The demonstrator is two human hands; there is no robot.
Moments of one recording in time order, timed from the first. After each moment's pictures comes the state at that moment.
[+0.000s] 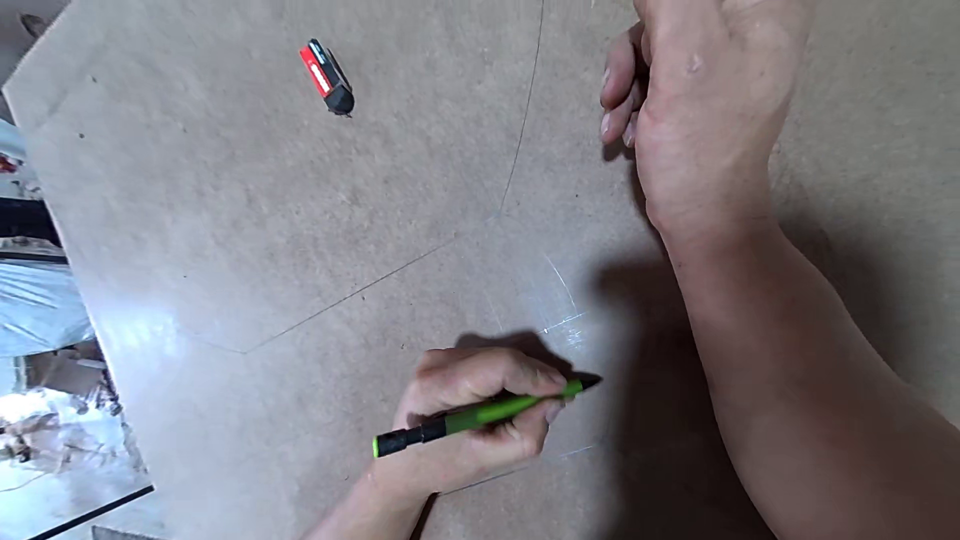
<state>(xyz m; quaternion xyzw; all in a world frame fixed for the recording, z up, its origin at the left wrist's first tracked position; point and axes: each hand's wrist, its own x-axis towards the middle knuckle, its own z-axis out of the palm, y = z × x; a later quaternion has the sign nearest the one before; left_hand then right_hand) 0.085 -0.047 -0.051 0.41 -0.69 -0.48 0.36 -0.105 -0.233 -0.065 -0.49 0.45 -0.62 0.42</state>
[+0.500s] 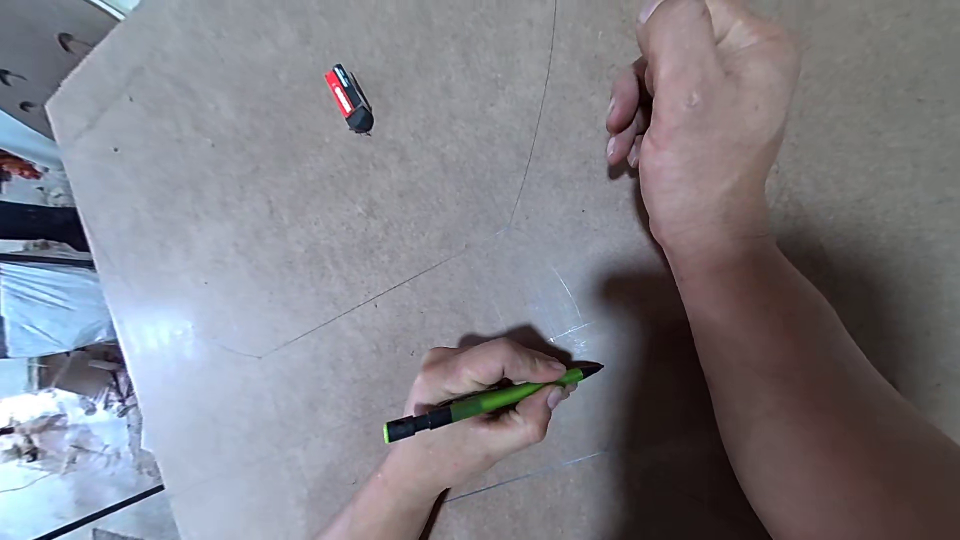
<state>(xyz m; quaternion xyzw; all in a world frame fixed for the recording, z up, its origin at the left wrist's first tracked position) 0.080 -0.051 -0.051 0.45 -0.65 -0.46 0.40 -0.105 -0.229 -0.062 -0.48 0.48 -0.60 0.42</state>
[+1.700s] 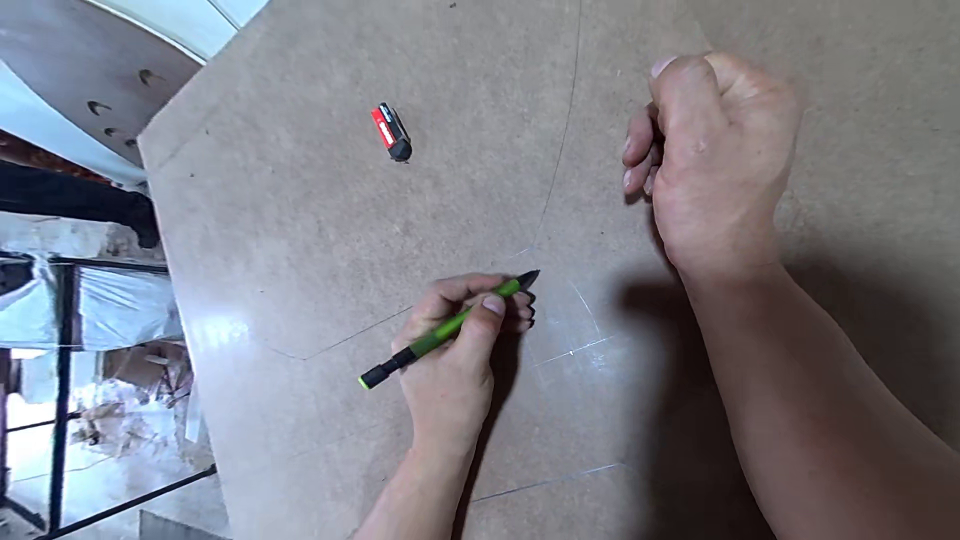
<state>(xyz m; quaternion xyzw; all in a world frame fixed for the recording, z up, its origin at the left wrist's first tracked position) 0.080 -0.079 -0.058 0.55 -0.49 -0.39 0.55 -0.106 -0.226 -0.061 -0.50 0.51 -0.57 0.41</state>
